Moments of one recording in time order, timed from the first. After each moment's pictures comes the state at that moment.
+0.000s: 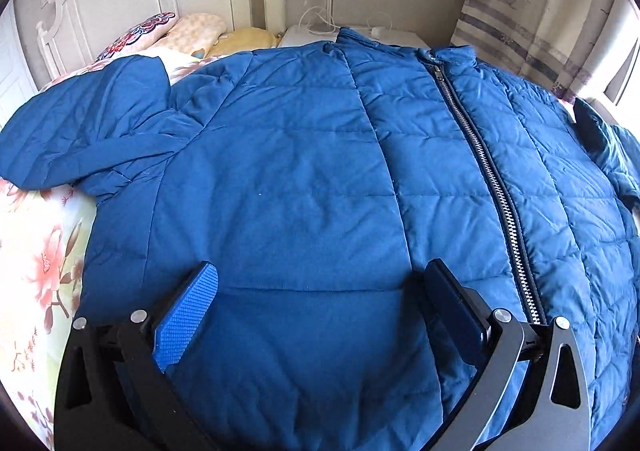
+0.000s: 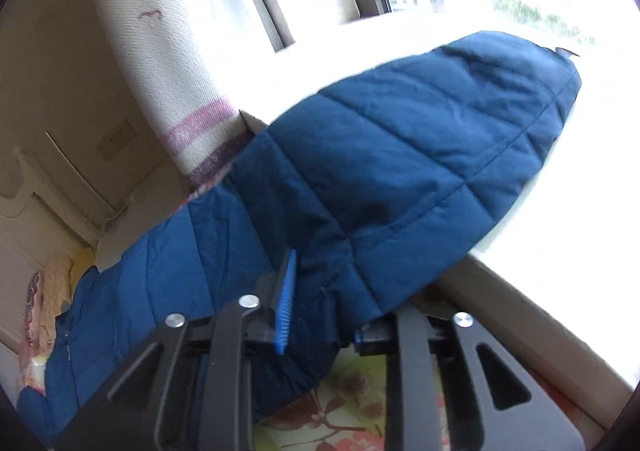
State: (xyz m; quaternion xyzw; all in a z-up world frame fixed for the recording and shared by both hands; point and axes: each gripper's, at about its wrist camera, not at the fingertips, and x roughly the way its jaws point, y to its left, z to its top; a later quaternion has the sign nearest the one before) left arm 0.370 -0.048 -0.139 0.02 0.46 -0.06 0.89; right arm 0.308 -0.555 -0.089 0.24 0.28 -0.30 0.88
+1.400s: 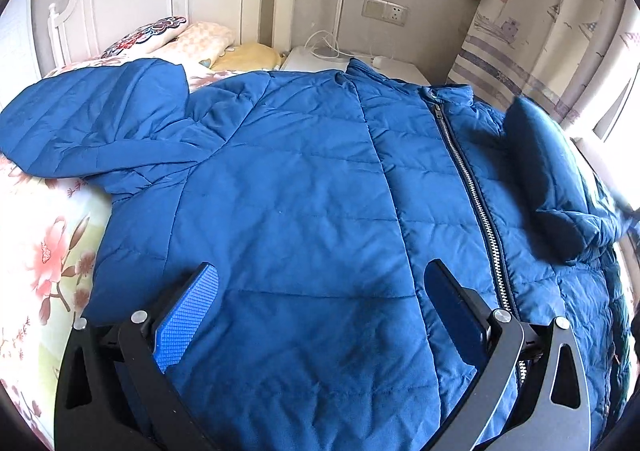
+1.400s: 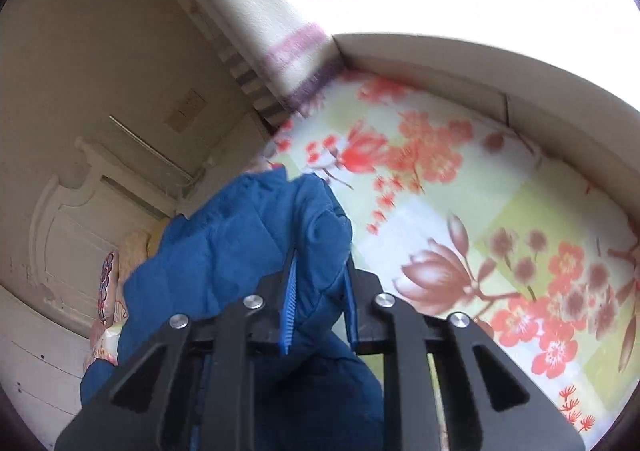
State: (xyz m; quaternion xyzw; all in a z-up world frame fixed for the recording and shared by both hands) left arm 0.360 -0.025 -0.127 -0.03 0.42 -0.07 0.90; right arm 0.310 -0.493 -0.100 0.36 0.27 -0.15 0.88
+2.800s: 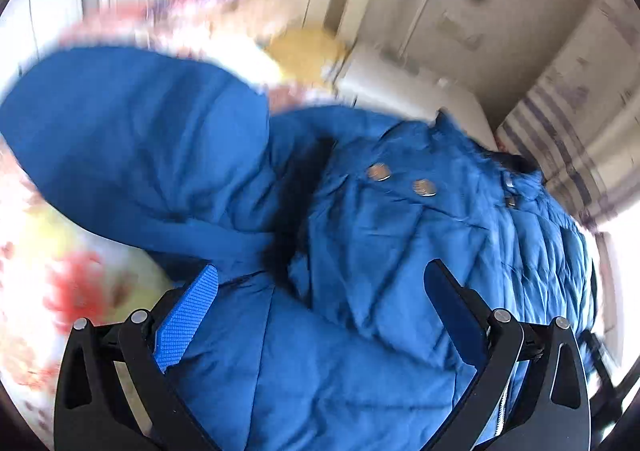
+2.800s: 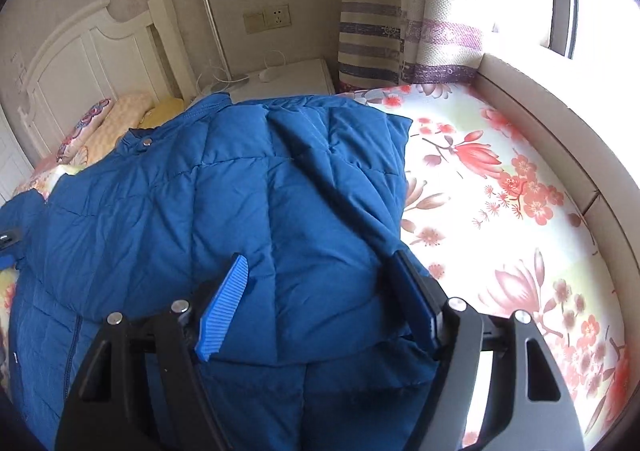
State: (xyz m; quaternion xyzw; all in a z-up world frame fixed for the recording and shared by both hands) left arm 0.449 0.049 -0.108 -0.15 0.49 -0.01 0.86; right arm 0.339 -0.404 -0.119 0.12 0.39 -0.07 0.91
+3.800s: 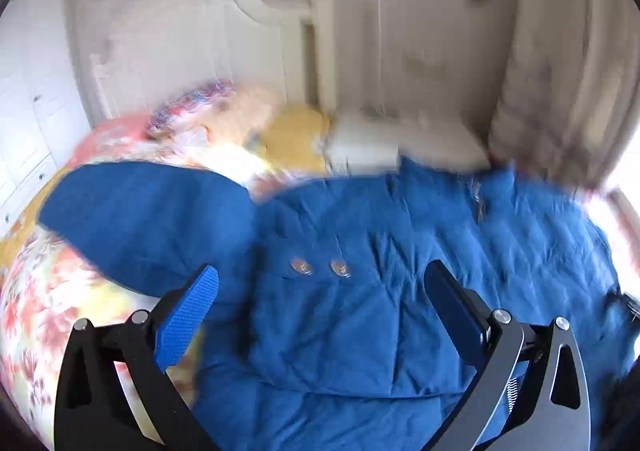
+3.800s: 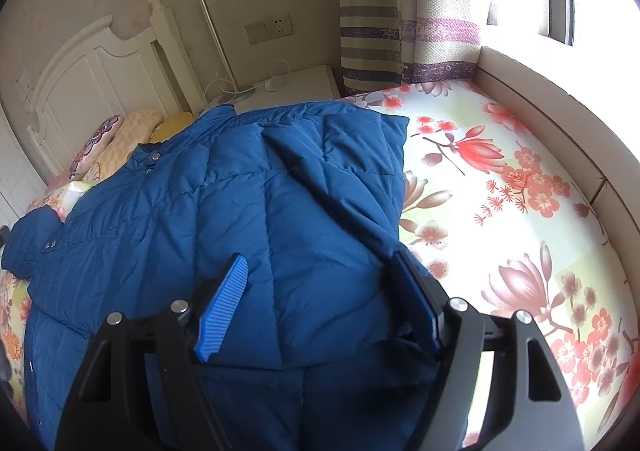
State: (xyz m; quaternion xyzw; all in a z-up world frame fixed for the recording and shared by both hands) left arm 0.410 -0.025 -0.067 0.04 0.37 0.02 0.93; right arm 0.335 -0.411 -0.119 0.14 0.38 -0.06 0.91
